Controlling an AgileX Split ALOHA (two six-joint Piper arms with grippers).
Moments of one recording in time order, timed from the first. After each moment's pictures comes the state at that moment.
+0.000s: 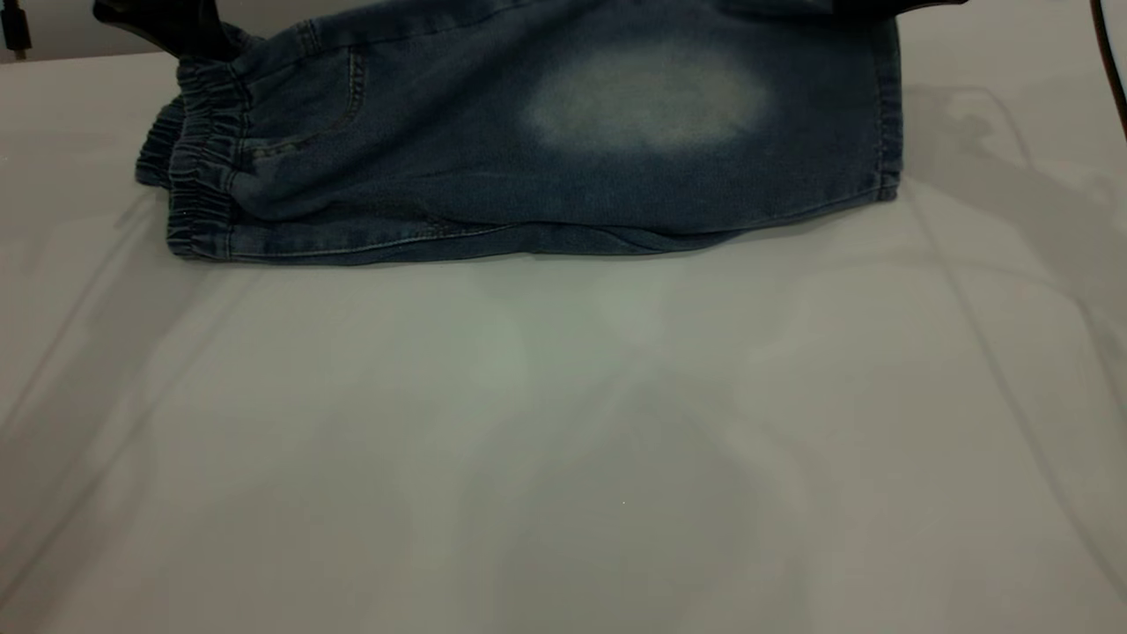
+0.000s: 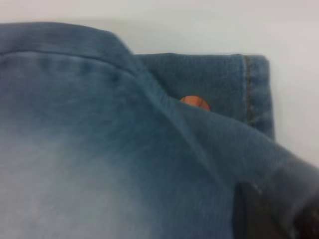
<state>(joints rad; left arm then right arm) -0.09 2.17 -1.53 0.11 0.52 -0.06 0.07 2.21 -1.41 1.14 0.35 -1.10</state>
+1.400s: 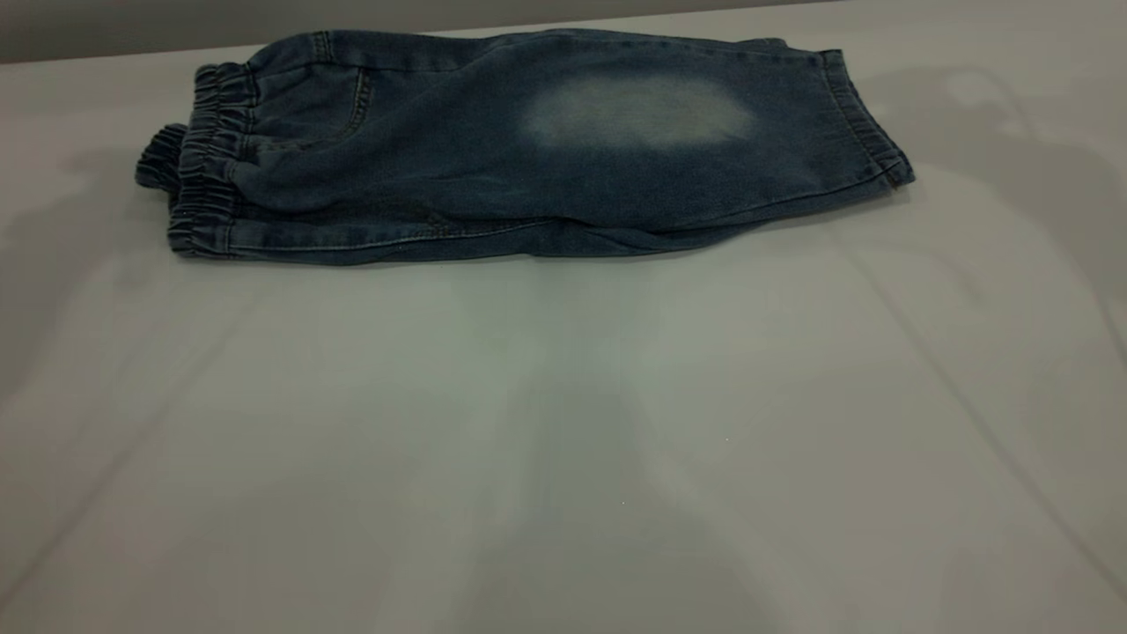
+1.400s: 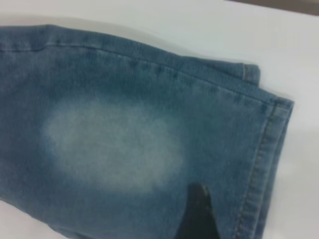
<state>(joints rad) 0.14 1.90 -1.58 -0.27 0.98 0.26 0.07 2.06 -1.81 0.40 0.91 -0.37</state>
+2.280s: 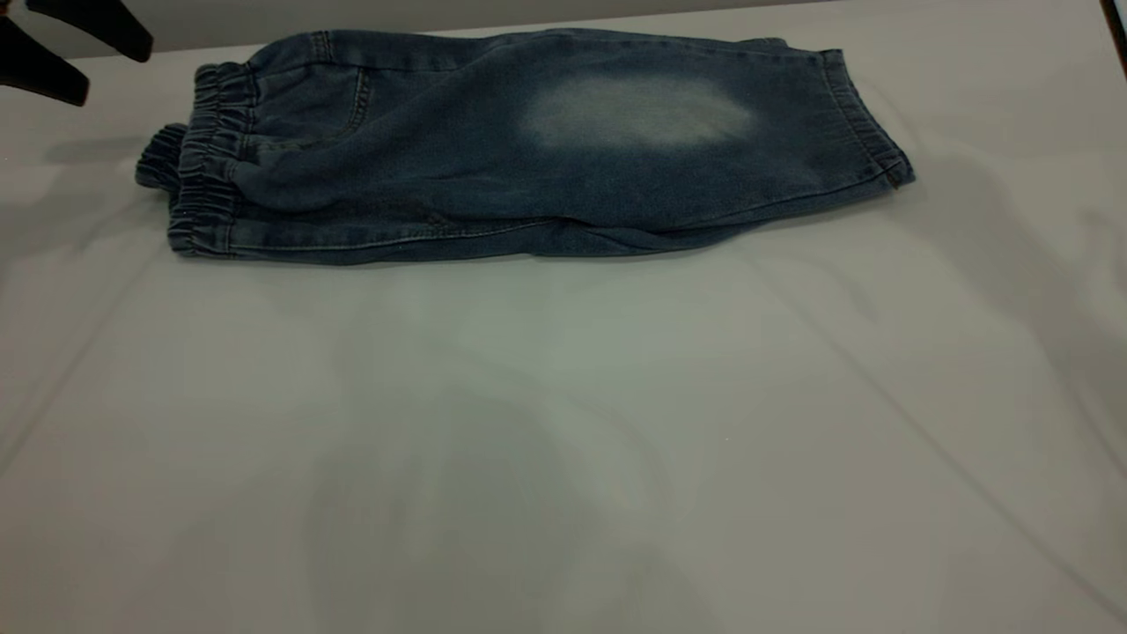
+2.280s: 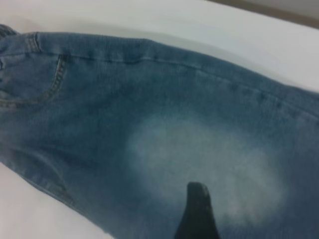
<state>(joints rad) 0.26 2.20 -1.58 -0.71 0.93 0.62 0.24 2.08 -1.81 0.44 0.83 -0.36</state>
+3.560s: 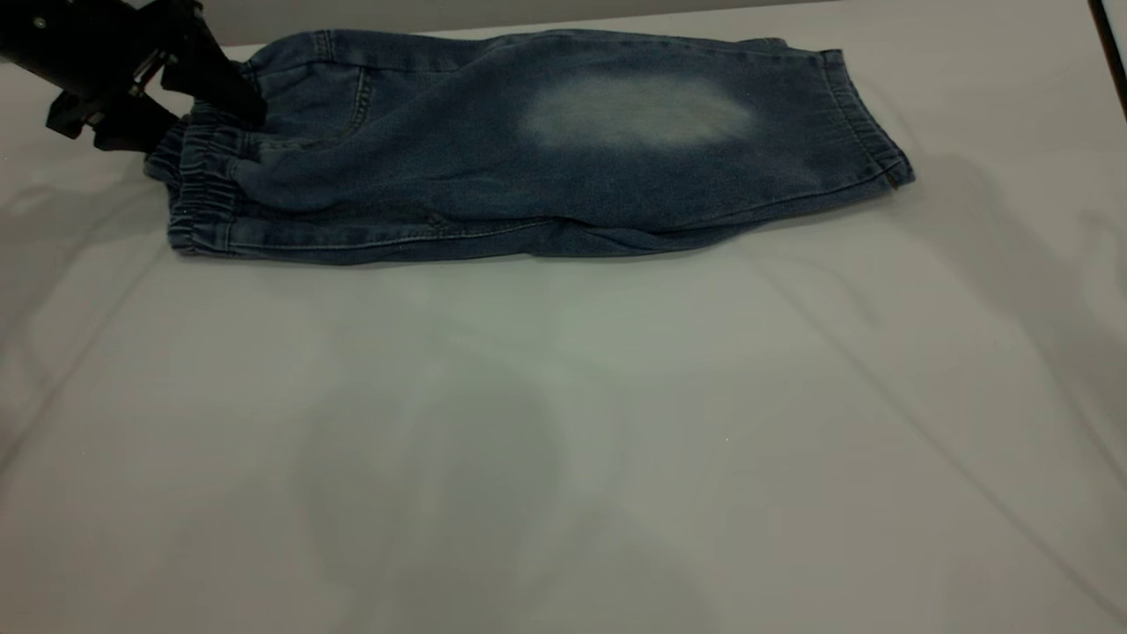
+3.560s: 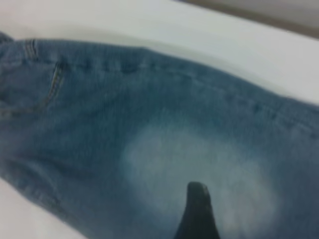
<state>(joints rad) 0.17 2.35 -1.58 -0.87 0.84 0.72 0.24 2.09 -1.81 0.45 0.78 -0.38</state>
